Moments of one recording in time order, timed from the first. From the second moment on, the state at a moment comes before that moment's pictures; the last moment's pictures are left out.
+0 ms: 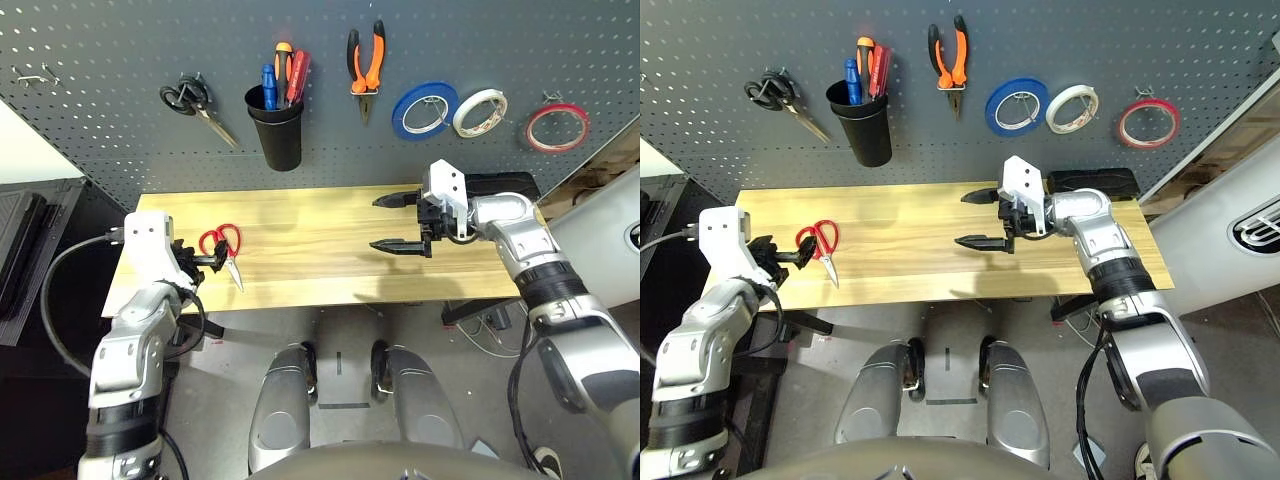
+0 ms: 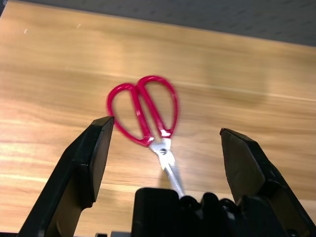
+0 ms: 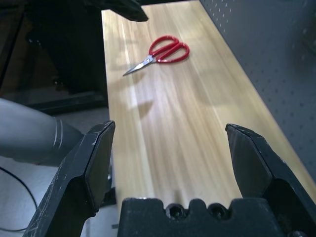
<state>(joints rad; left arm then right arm) -0.12 0.37 0.27 -0.05 -0.23 0.67 -0.13 -0.59 -0.43 0.16 0.46 0.16 -0.02 1.30</state>
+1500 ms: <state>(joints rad) -0.48 0.40 0.30 0.88 -0.12 0.23 0.03 -0.47 -0.46 0.18 -0.01 0.31 0.26 1.20</state>
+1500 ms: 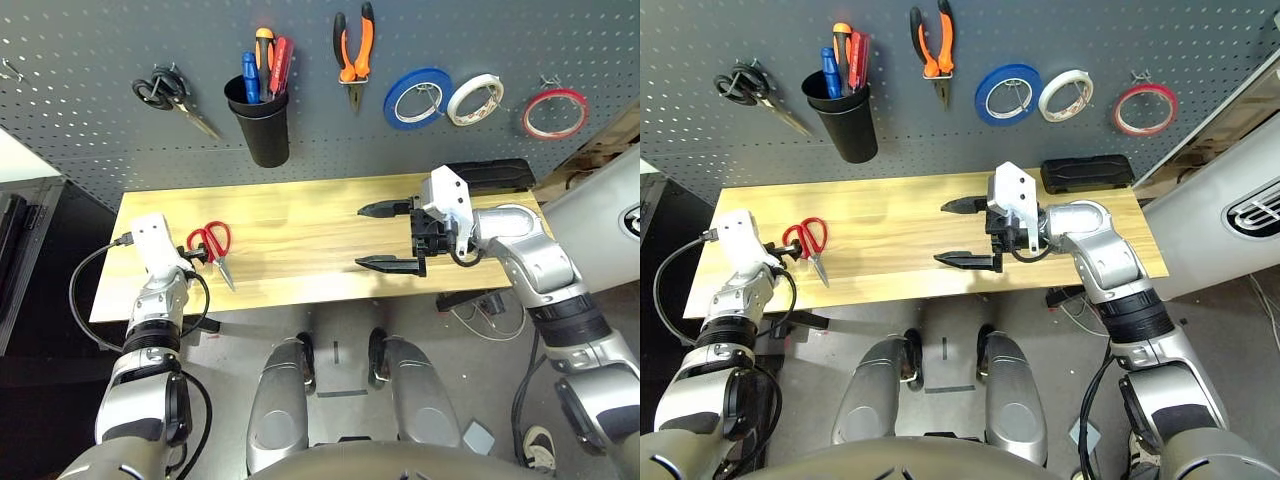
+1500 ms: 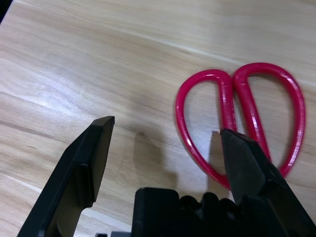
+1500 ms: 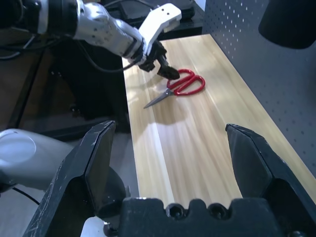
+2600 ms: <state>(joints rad) -0.32 0.30 0.32 0.37 -0.20 0.34 0.04 -0.55 -0.53 0.13 0.13 0.37 0.18 1.29</state>
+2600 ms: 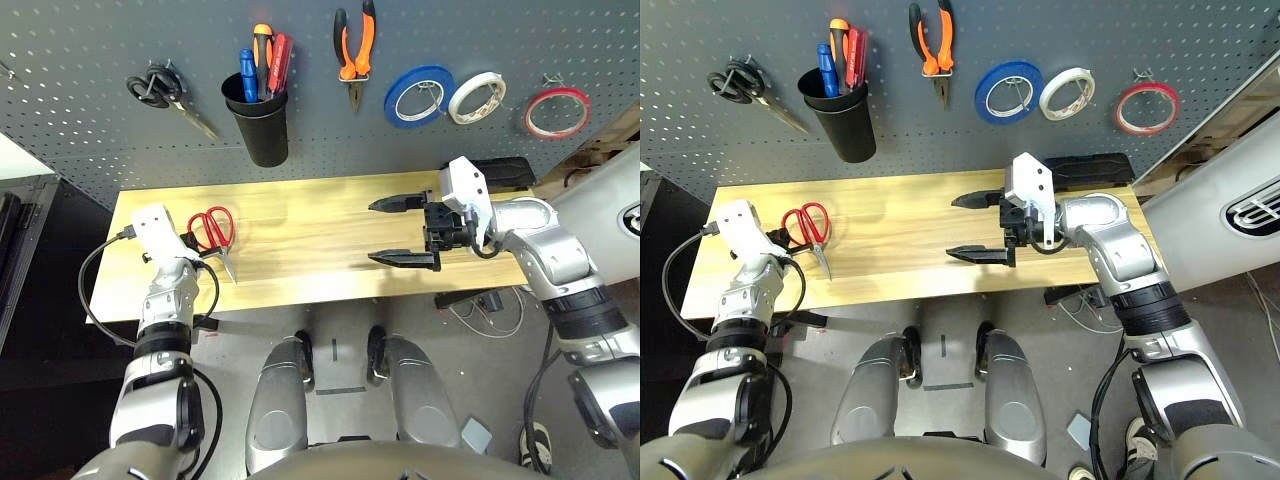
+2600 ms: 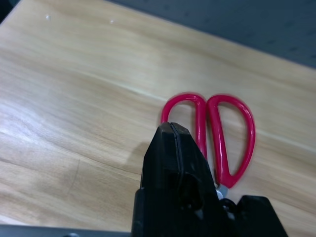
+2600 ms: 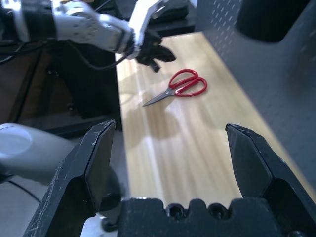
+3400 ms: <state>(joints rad) -0.37 0.33 0.31 0.41 -0.18 0.45 0.00 -0.56 -0.57 0.05 0.19 0.43 0.13 1.36</state>
